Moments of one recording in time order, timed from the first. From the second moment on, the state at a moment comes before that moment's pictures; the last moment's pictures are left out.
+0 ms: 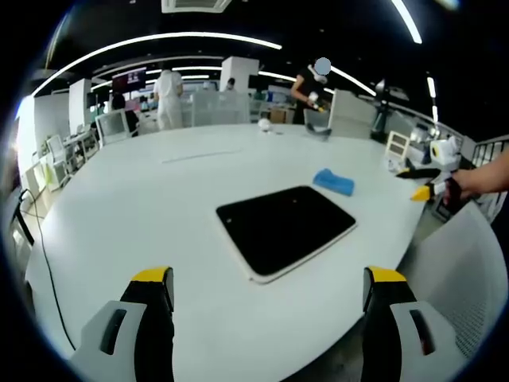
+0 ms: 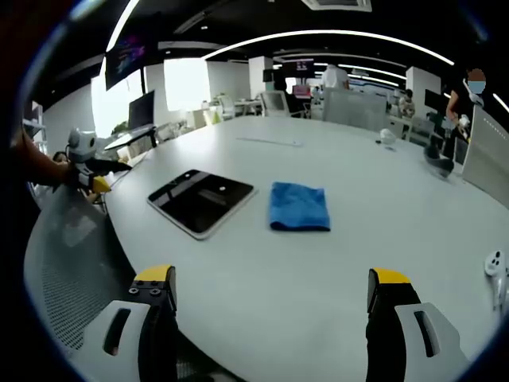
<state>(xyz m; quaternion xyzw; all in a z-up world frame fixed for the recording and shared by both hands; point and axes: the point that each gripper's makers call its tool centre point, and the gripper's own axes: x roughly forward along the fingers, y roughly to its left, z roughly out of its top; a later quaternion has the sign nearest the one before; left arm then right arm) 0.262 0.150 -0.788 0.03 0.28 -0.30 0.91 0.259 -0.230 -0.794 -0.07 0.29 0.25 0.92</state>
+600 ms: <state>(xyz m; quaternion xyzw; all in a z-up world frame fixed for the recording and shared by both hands) 0.263 0.150 -0.788 0.03 0.28 -0.29 0.91 0.261 -0.234 -0.795 -0.06 0.29 0.24 0.92</state>
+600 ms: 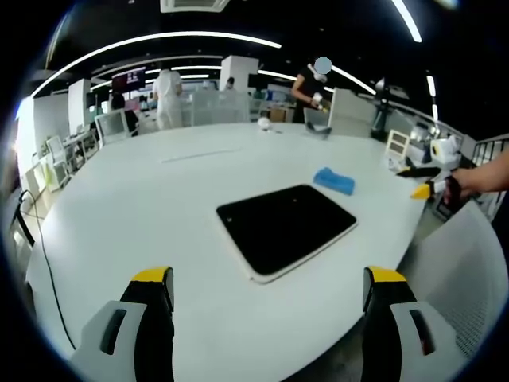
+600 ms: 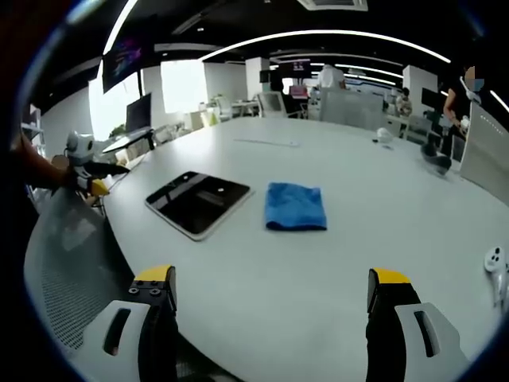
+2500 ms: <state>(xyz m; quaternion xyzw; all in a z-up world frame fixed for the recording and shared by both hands) 0.265 0.154 -0.795 0.03 0.29 -0.29 0.91 0.367 -0.221 -0.765 -0.09 0.29 0.27 0.91</state>
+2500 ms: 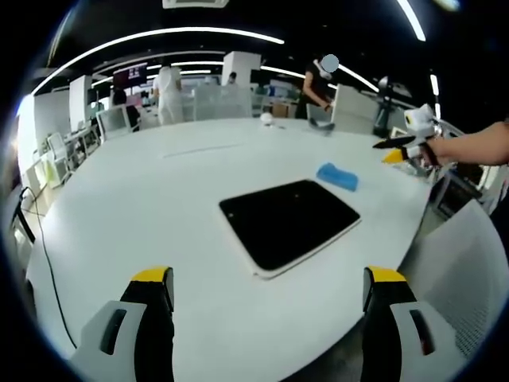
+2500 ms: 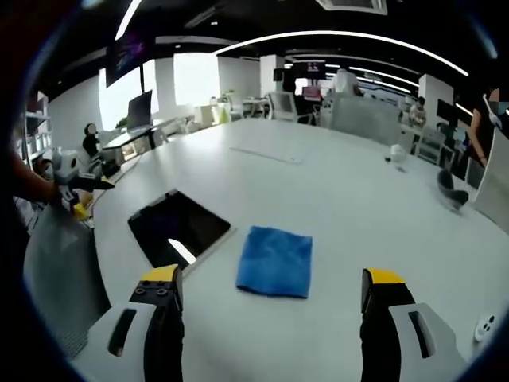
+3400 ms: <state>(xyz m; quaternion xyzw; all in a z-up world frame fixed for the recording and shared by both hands) 0.263 0.154 -0.800 0.03 0.31 -0.29 0.90 0.425 -0.187 -0.840 -0.12 0.34 0.30 0.88</state>
